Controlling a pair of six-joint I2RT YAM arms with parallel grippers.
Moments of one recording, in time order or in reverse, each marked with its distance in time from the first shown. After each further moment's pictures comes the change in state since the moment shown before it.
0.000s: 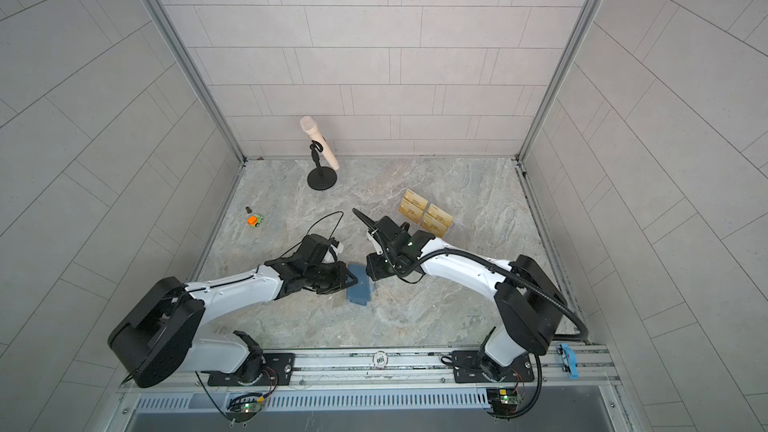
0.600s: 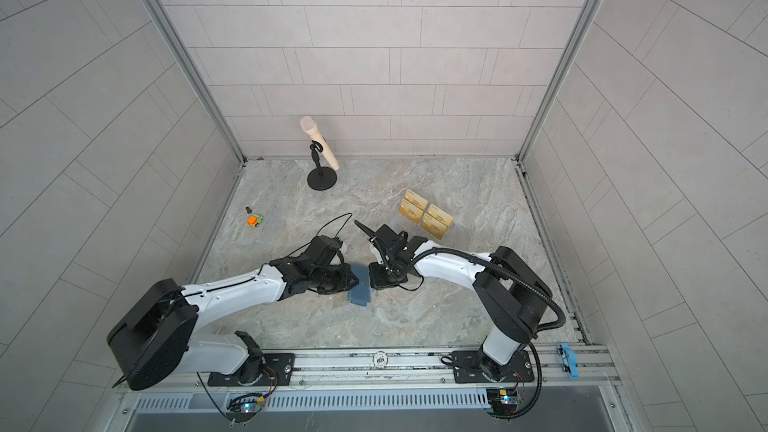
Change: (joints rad) left arm -0.063 -0.006 0.043 -0.074 -0.118 -0.005; right arm -0.006 0.125 -0.066 0.074 -0.116 0.076
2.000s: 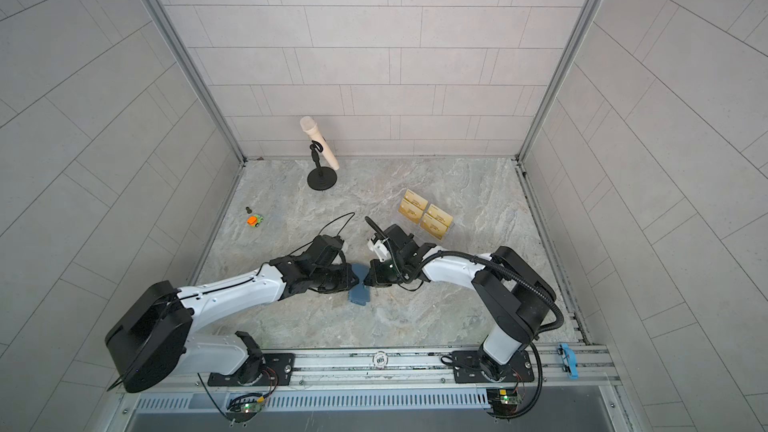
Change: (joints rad) left arm -0.029 -0.015 0.034 -0.050 -0.030 0.009; right arm -0.060 -0.014 -0.143 0.347 -0.235 0.081
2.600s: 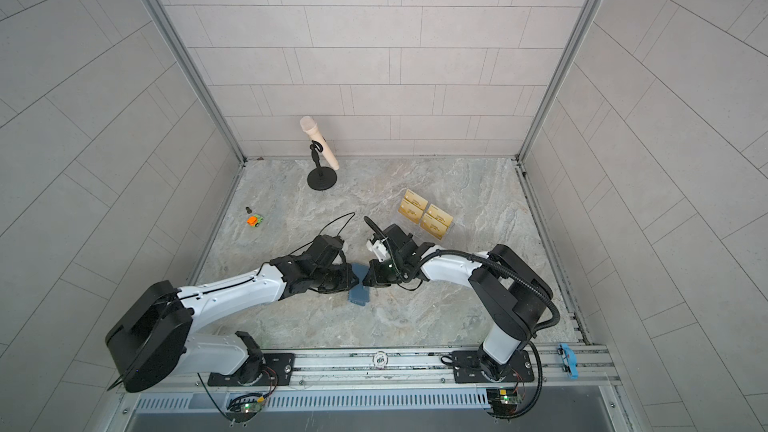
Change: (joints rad) left arm -0.002 0.002 0.001 -0.005 0.002 -0.002; right arm -0.001 0.029 0.008 0.006 -0.024 -0.015
